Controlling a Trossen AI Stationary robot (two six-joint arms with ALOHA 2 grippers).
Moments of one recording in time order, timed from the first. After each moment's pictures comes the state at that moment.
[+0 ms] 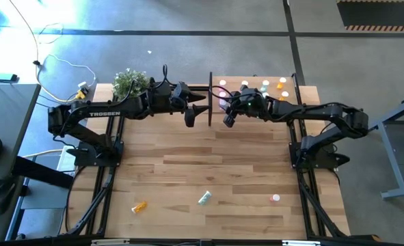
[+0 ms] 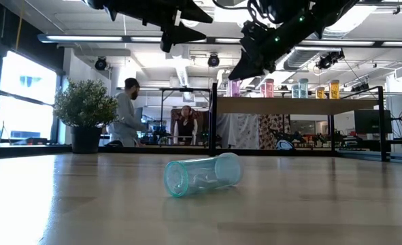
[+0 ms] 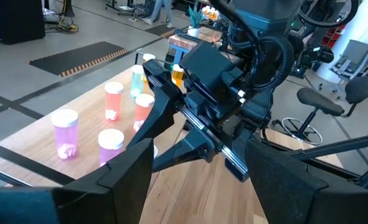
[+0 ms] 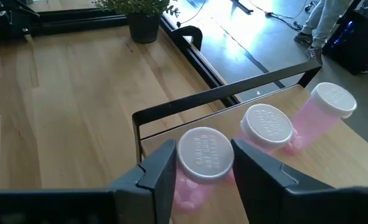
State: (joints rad) left arm 0.41 1.40 1.03 0.18 0.06 -0.23; right arm -0.33 1.38 0.91 -0.01 0.19 -0.05
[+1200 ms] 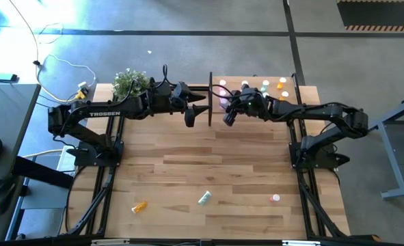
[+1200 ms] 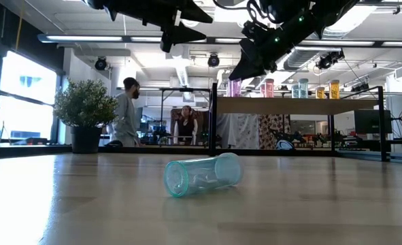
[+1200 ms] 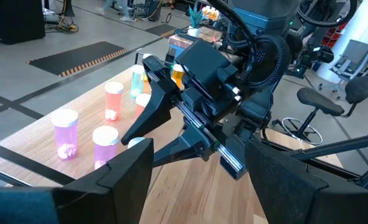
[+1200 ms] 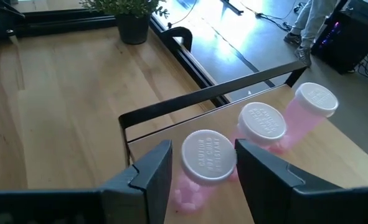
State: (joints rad) left arm 0.41 1.40 1.03 0.18 0.06 -0.23; right arm -0.33 1.38 0.91 -0.01 0.23 -0.05
